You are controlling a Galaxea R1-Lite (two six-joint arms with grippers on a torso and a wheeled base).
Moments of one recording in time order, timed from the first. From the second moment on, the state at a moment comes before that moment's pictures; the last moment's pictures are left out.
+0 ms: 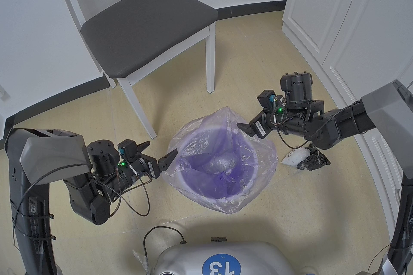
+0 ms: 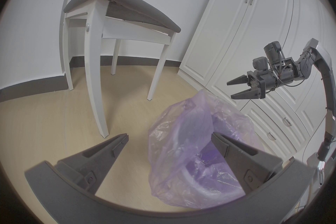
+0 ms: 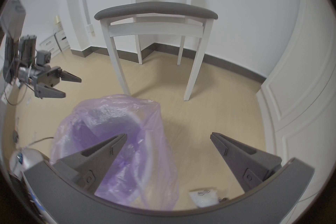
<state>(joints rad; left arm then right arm) -0.29 2.31 -0.63 -1.55 -0.27 -0.09 0.42 2.21 -1.37 -0.48 0.01 -0.46</state>
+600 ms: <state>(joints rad) -0.33 2.39 -0.65 -1.55 -0.22 0.03 0.40 2.36 -1.46 -0.53 -0.05 -0.43</state>
